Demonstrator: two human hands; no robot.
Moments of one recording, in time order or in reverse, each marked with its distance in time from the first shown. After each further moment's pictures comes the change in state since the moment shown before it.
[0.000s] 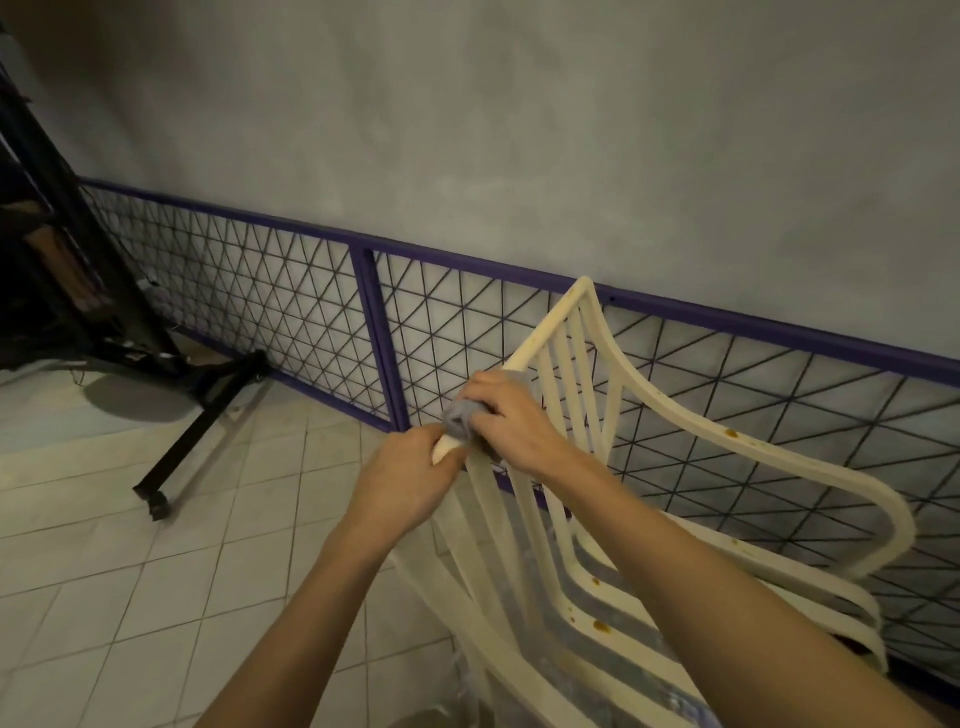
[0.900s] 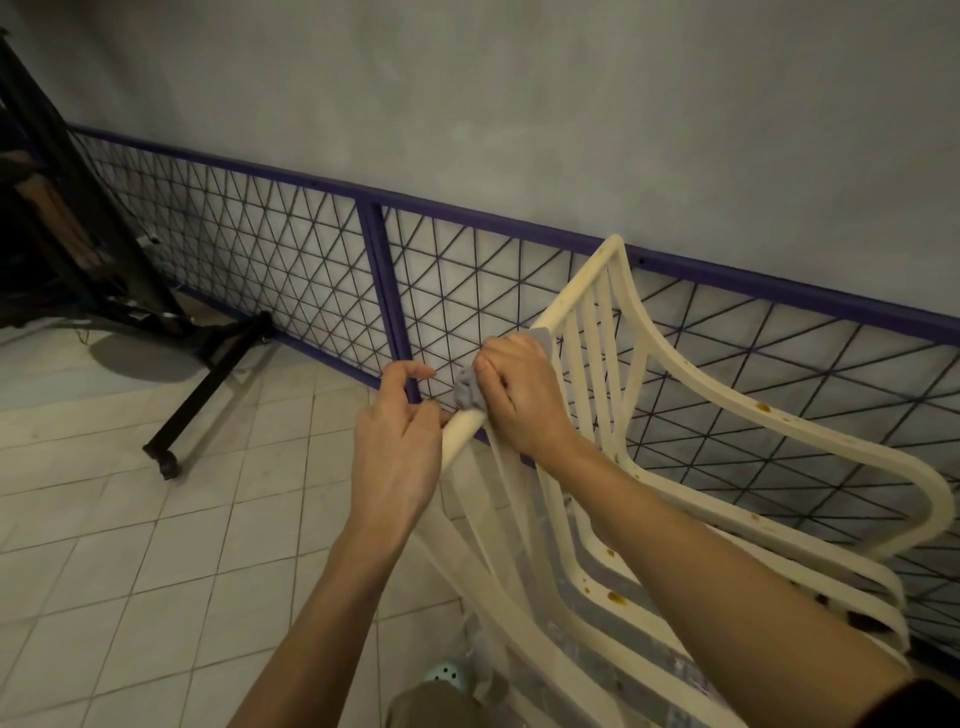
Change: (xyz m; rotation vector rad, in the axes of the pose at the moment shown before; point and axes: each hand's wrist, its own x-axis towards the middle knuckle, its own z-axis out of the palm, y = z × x) left_hand -0.021 0.008 -0.013 -0.498 0.310 -0.140; right_hand 0.008 0.018 0.029 -0.212 0.307 -0.128
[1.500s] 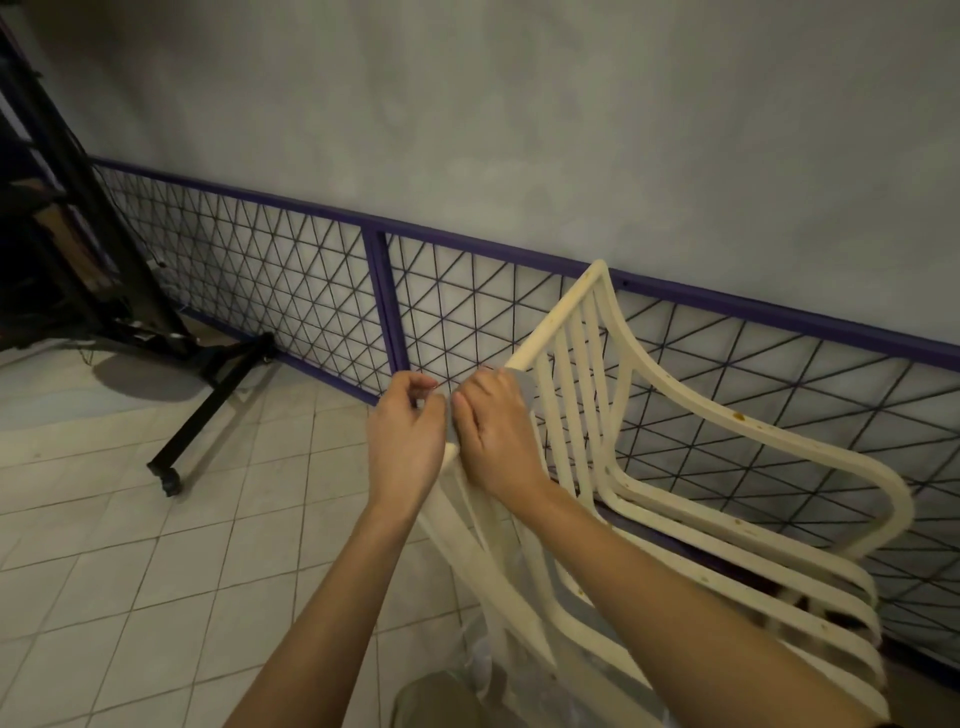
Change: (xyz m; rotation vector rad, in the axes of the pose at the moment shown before) left_hand 0.001 0.001 -0.001 -0.063 0.100 -0.004; right_hand -0.033 -0.061 0.000 -0.053 -0.013 0.107
